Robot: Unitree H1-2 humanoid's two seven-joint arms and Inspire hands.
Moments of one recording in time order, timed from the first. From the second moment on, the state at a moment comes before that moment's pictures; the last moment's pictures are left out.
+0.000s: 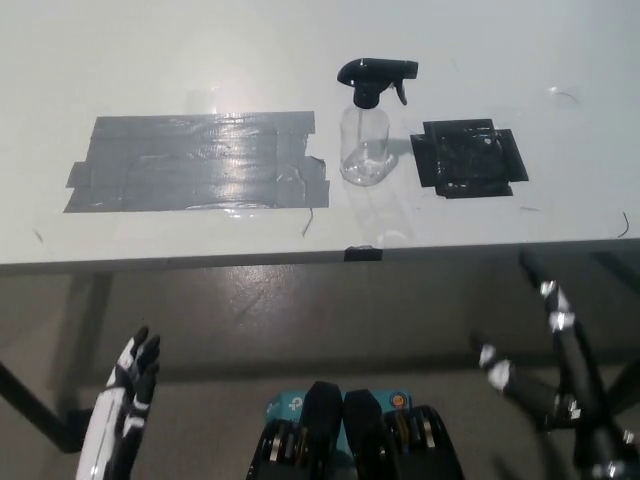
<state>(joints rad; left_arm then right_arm) 0.13 0.11 0.04 -0.12 0.09 -0.18 -0.03 -0.04 -0.11 0.06 -0.17 -0.31 -0.22 -0.03</state>
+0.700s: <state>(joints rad) 0.11 0.11 0.00 -0.01 0.13 -0.17 -0.03 -0.72 -0.18 0.16 -0.04 -0.70 0.15 0.10</state>
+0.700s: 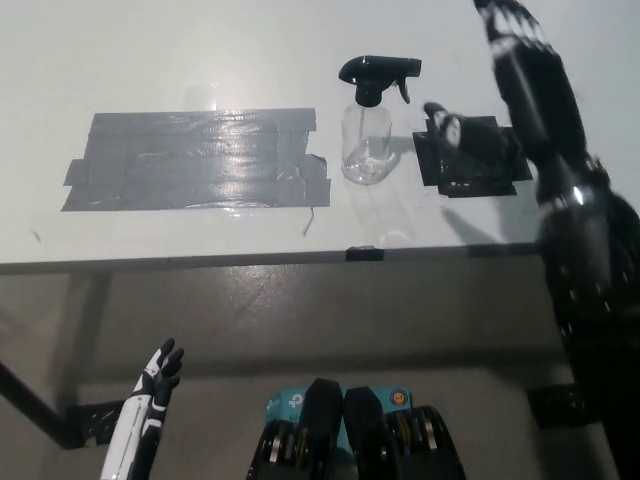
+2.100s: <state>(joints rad) 0.11 0.12 -0.01 -0.03 0.14 -0.17 -0.03 -1.08 -0.11 0.31 0.66 -0.80 0.36 0.09</state>
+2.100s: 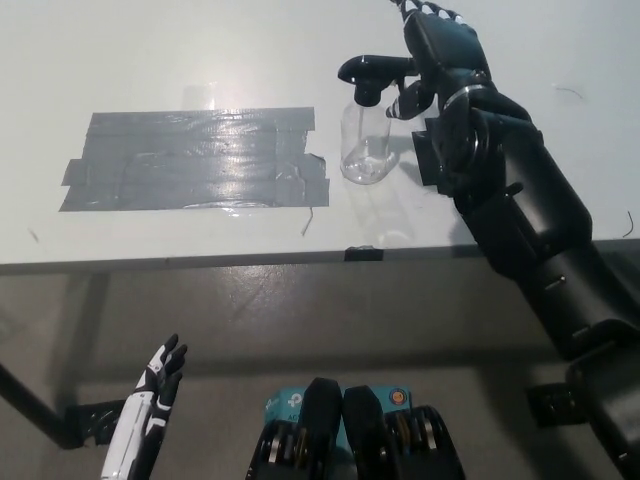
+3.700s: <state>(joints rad) 0.06 0.12 -0.04 -0.03 0.14 -0.19 -0.03 -1.14 -0.08 0.42 0.88 -0.80 0.36 -0.13</state>
